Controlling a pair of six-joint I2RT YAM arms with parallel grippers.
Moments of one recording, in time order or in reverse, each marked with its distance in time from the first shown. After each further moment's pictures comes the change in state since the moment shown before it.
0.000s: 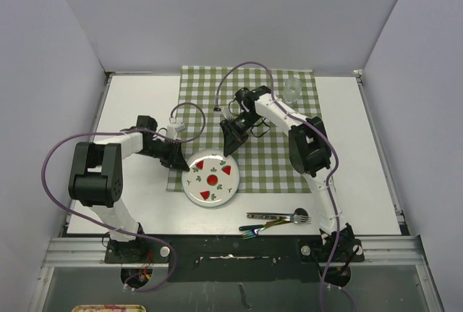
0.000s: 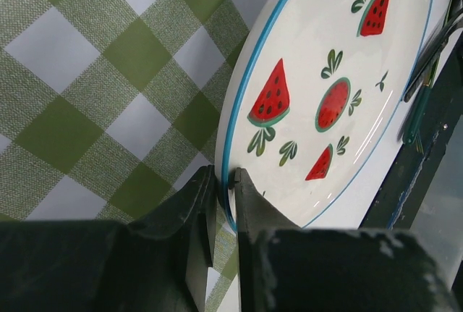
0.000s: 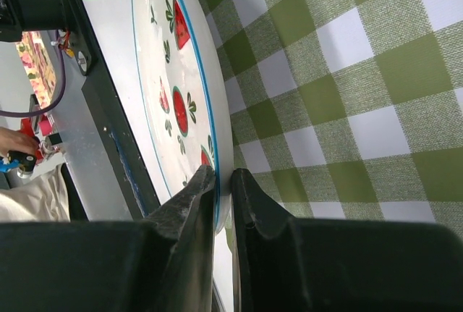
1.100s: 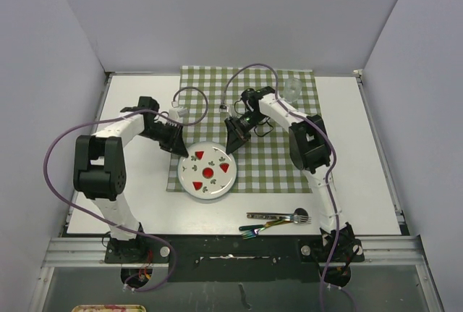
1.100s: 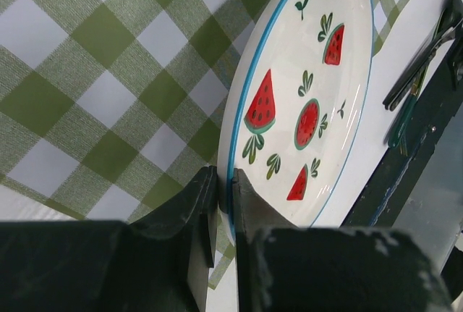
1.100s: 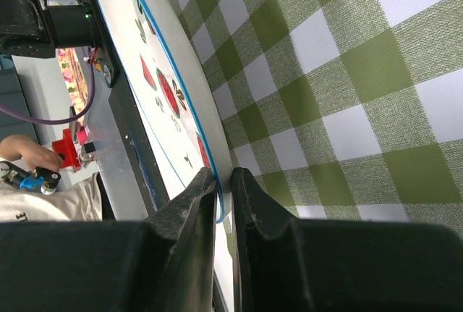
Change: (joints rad) left arm -0.019 0.071 0.287 -0.260 -0.048 0.030; right arm -0.048 0.061 0.015 0.014 -0.094 0.031
